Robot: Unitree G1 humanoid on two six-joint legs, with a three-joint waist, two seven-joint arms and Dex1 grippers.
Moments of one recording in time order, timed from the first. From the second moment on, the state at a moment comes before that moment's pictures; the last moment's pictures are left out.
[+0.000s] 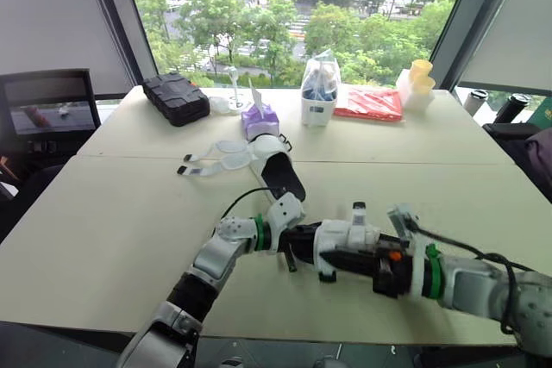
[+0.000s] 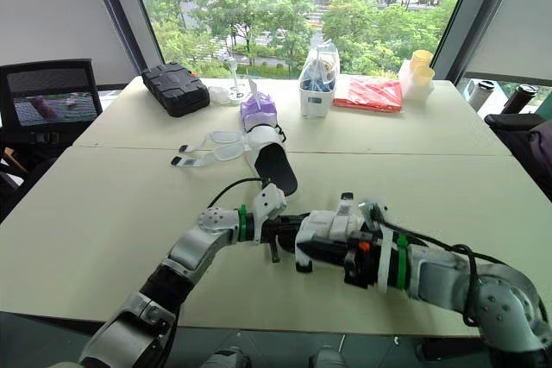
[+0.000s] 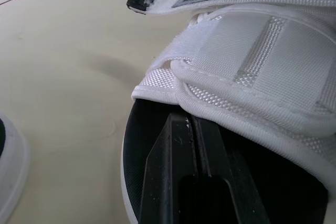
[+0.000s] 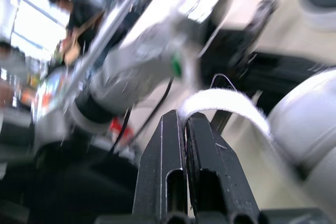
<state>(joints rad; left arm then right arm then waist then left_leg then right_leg) -0.58 0.15 -0.34 0.32 -0.12 0.21 -0.92 -0.12 -0.67 -0.19 -0.44 1.43 1.09 0.34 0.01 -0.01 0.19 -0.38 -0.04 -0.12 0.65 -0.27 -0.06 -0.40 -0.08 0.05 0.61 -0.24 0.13</state>
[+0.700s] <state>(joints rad) -0.54 0.17 -0.34 0.27 -0.12 0.23 -0.92 -0.23 -0.79 -0.20 -0.43 1.28 0.96 0.31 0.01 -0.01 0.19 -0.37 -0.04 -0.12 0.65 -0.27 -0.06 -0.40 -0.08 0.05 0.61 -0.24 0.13</state>
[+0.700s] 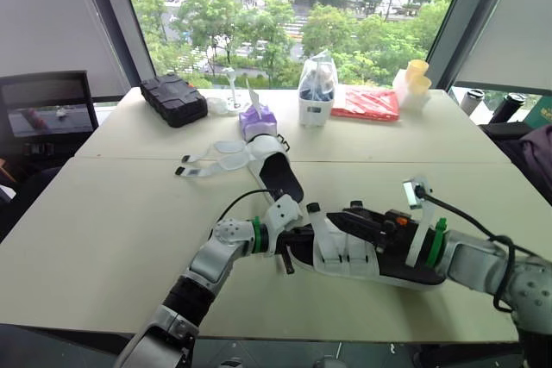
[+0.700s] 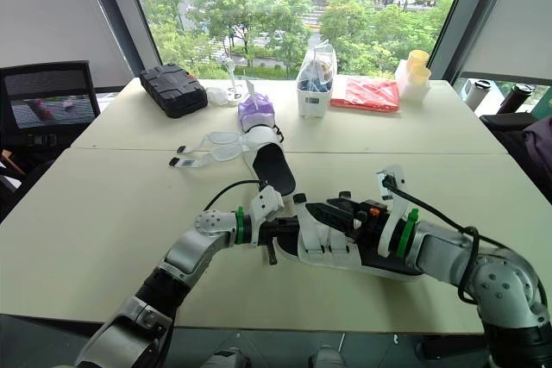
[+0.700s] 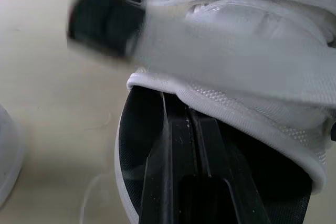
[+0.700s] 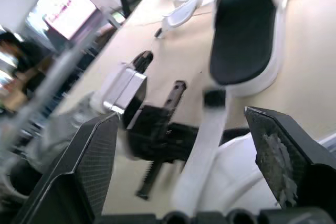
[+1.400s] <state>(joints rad) -0.54 0.16 -0.34 0.27 -0.12 0.23 -0.91 -0.77 -0.80 0.37 0.07 0.55 0.84 1.04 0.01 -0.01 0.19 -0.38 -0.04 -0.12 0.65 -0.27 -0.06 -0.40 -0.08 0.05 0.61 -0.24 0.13</state>
